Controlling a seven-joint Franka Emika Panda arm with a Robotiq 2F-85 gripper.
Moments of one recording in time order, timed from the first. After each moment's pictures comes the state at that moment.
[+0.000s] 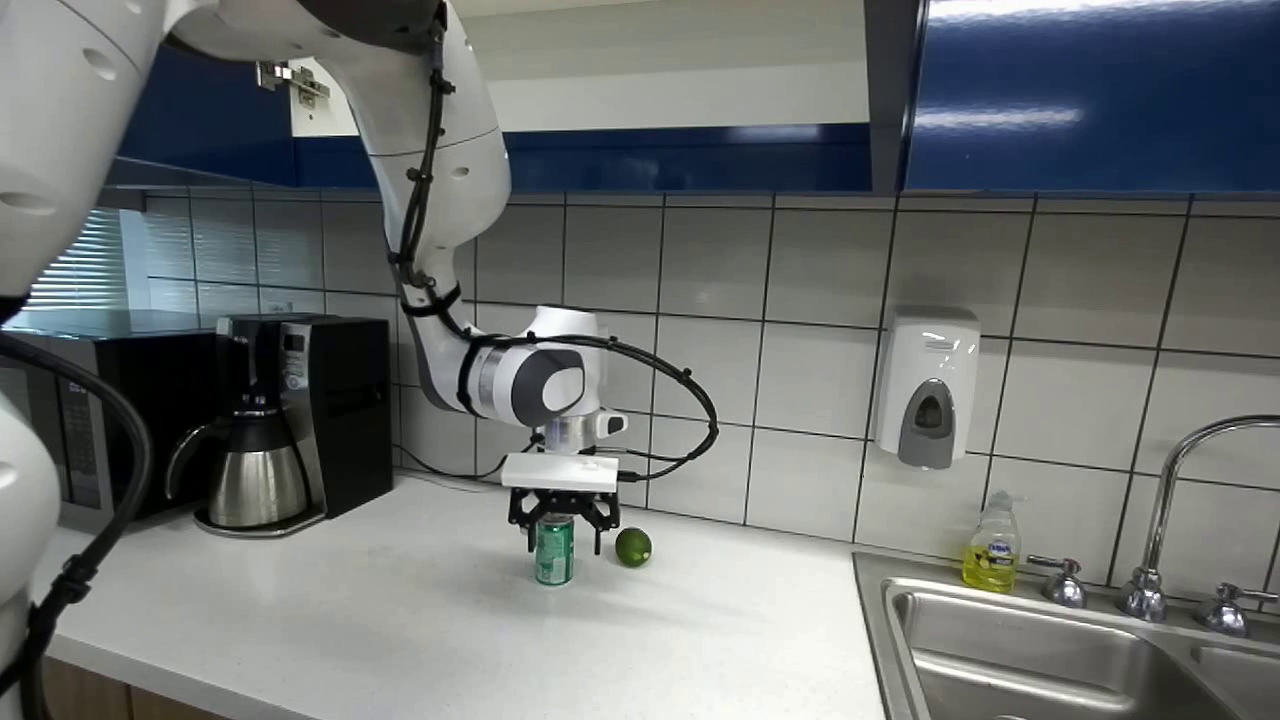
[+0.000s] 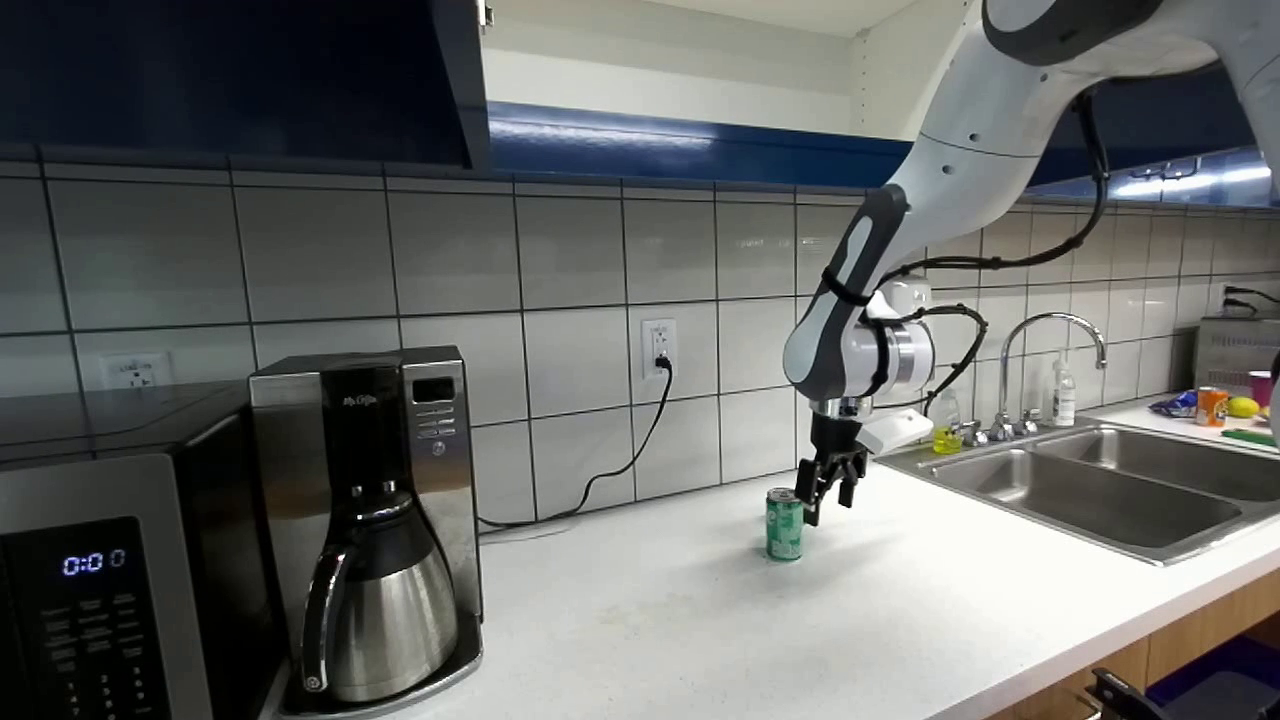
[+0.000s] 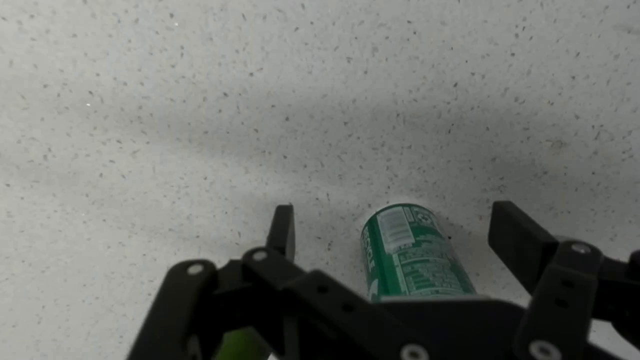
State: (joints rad) arm -0.17 0.37 0.02 -2.28 0.06 2.76 -0.54
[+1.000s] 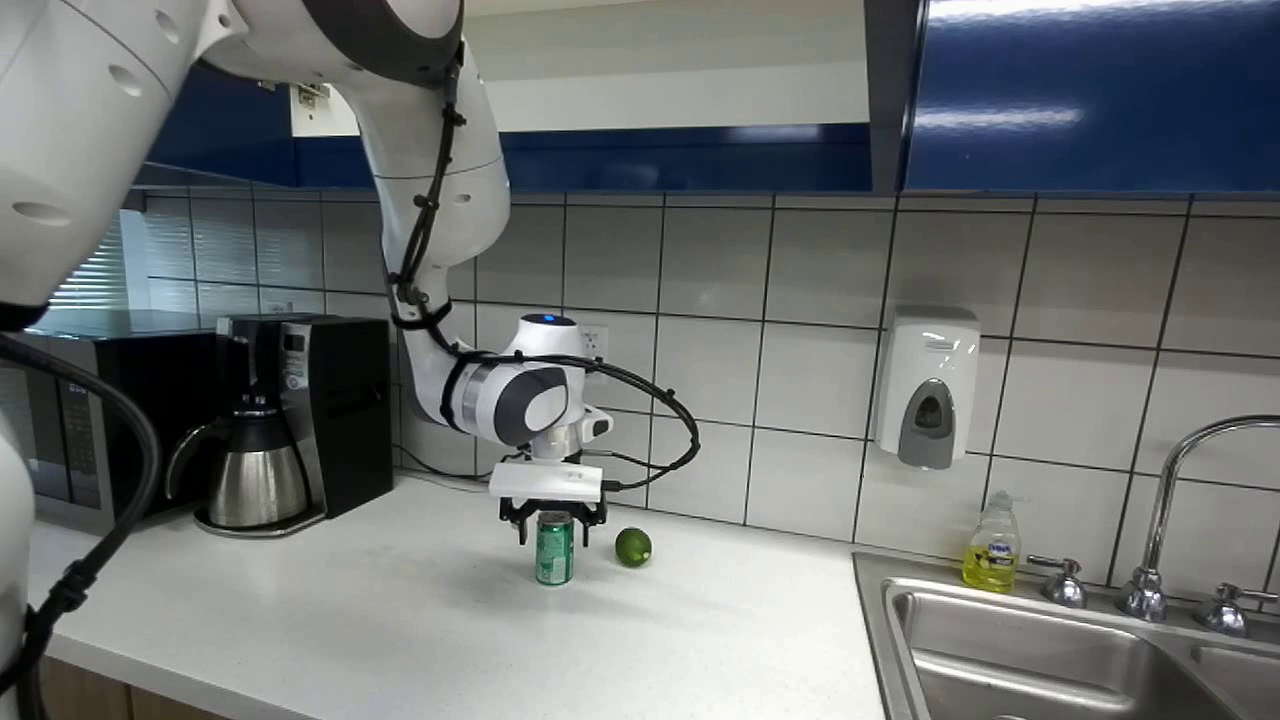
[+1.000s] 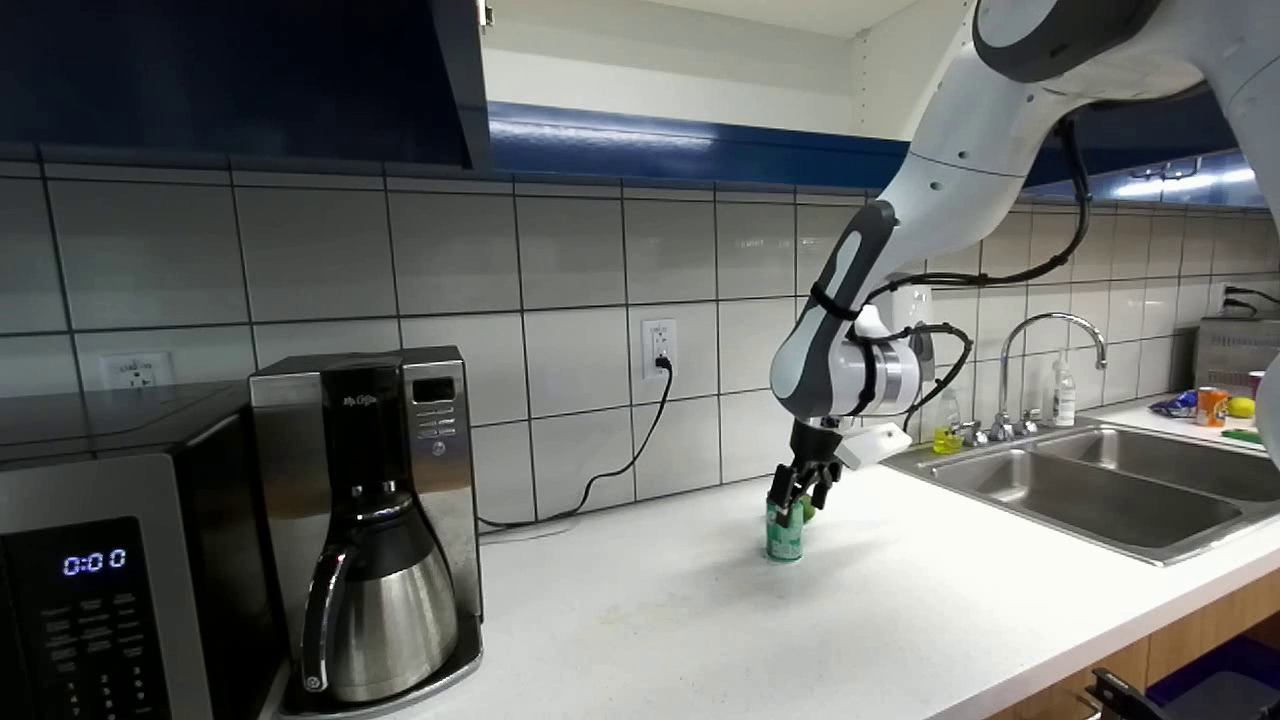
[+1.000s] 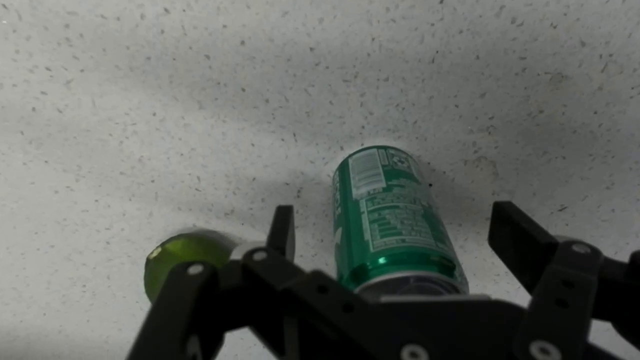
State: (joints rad) arm -0.23 0.42 0.13 -2.28 0.08 2.92 -0.54
